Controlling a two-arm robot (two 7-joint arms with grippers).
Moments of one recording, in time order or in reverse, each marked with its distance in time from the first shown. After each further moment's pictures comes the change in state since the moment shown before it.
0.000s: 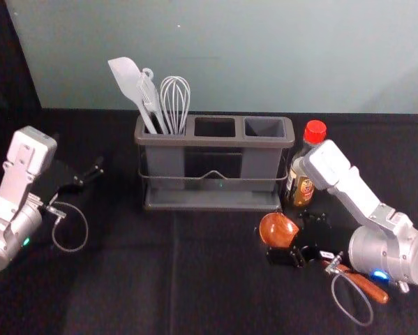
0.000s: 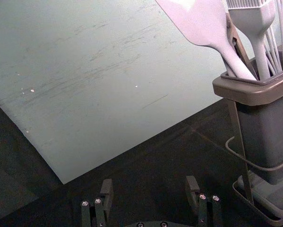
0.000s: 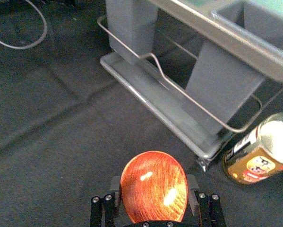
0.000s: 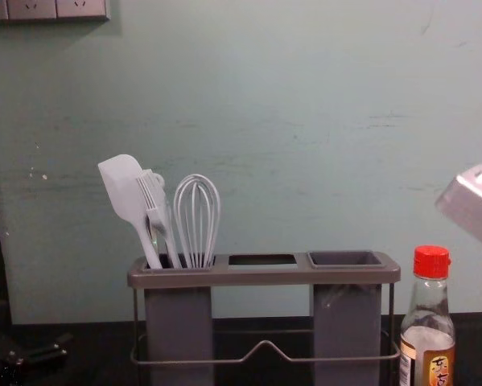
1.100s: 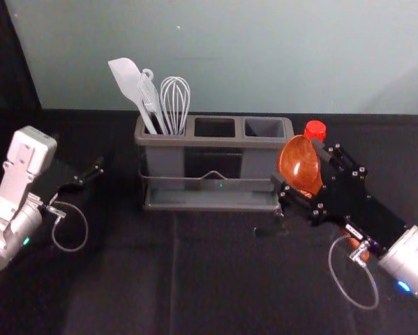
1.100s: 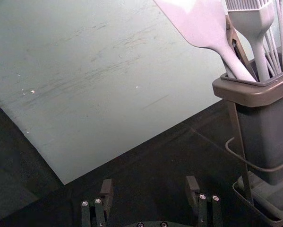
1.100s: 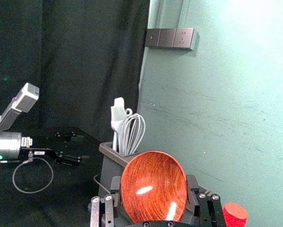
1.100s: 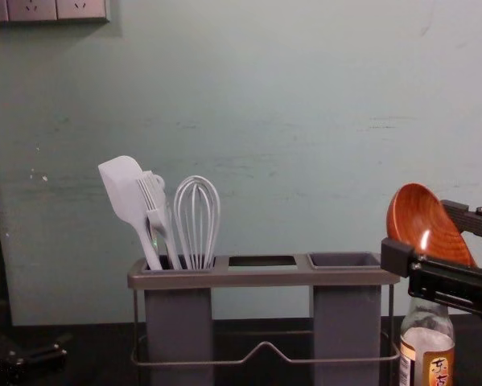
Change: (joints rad) left arm 0.000 0.000 0.000 0.000 0.000 0.000 0.000; right arm -0.276 -0.074 0.200 -0.051 0.078 -0.863 -0.089
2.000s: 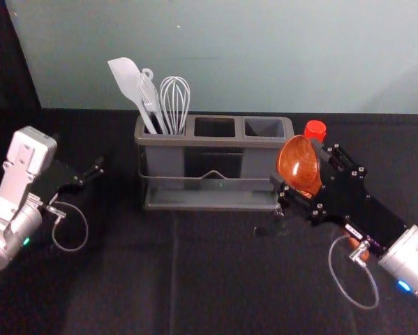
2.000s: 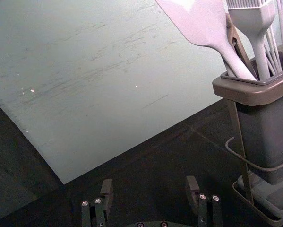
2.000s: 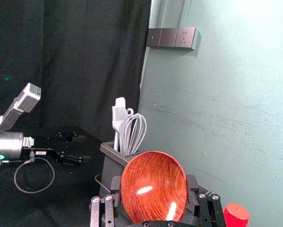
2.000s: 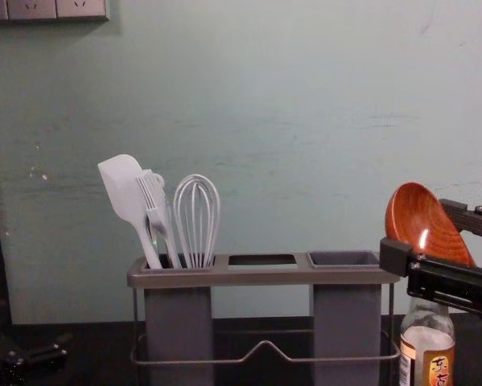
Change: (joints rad) left arm 0.000 0.000 0.000 0.000 0.000 0.000 0.000; right arm 0.001 0.005 -0.003 -0.002 0.002 0.000 0.001
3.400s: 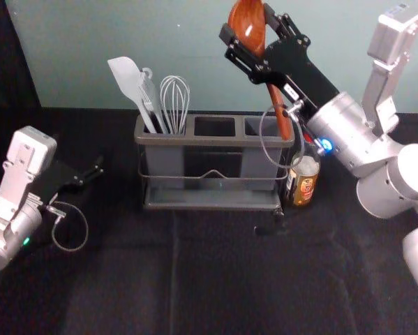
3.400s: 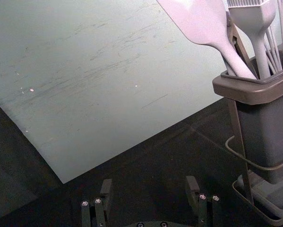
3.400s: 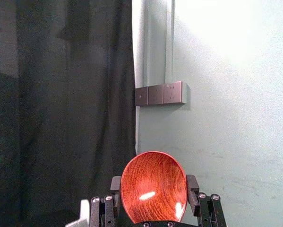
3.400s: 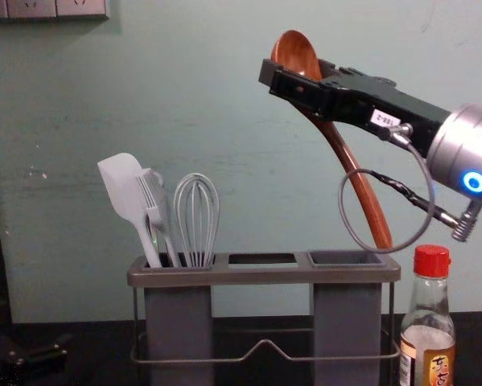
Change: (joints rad) left arm 0.000 0.000 0.000 0.000 0.000 0.000 0.000; right arm 0.543 -0.281 -0.123 0.426 0.158 -0.007 0.064
